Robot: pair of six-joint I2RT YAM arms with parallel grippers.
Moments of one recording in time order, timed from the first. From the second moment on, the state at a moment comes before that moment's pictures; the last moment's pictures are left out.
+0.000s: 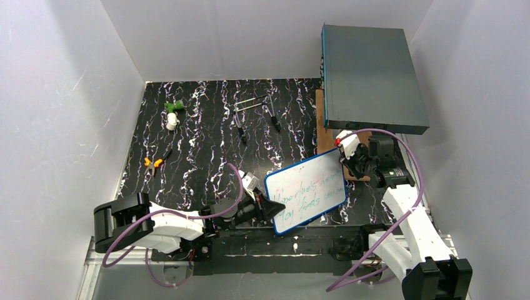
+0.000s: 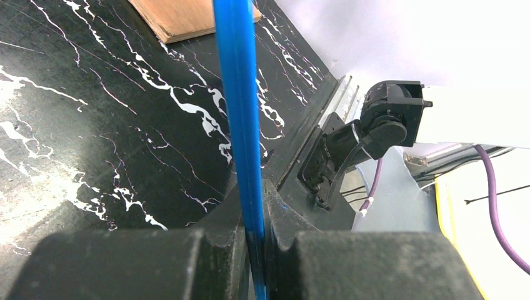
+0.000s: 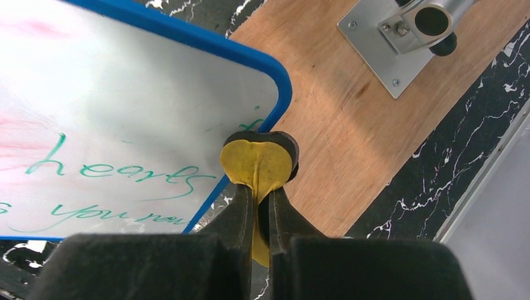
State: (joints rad) left arm -1.26 1.25 0.19 0.96 -0.15 -0.69; right arm 0.14 0.88 0.68 -0.56 -0.25 -0.62
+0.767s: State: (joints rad) left arm -1.26 1.25 0.19 0.97 -0.11 -0.68; right arm 0.13 0.81 0.68 -0.59 -0.32 -0.64
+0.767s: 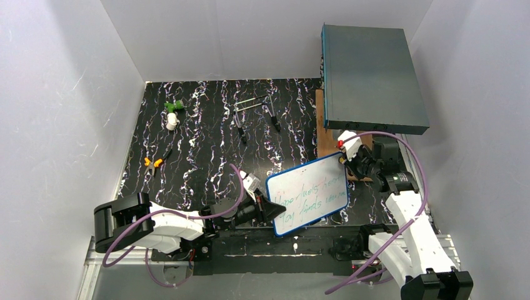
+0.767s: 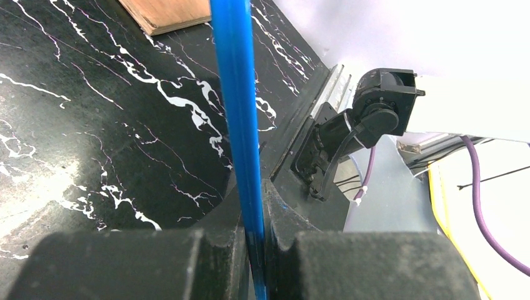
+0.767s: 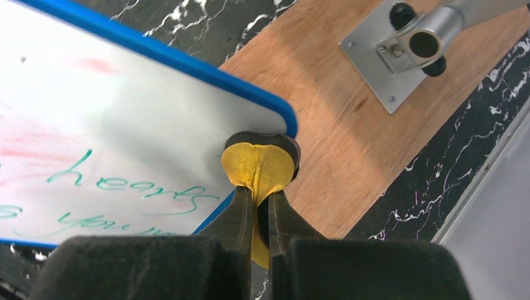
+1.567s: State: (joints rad) left arm -1.25 1.20 0.19 0.90 -0.09 -0.67; right arm 0.13 0.79 0.68 -0.61 -0.23 -0.52
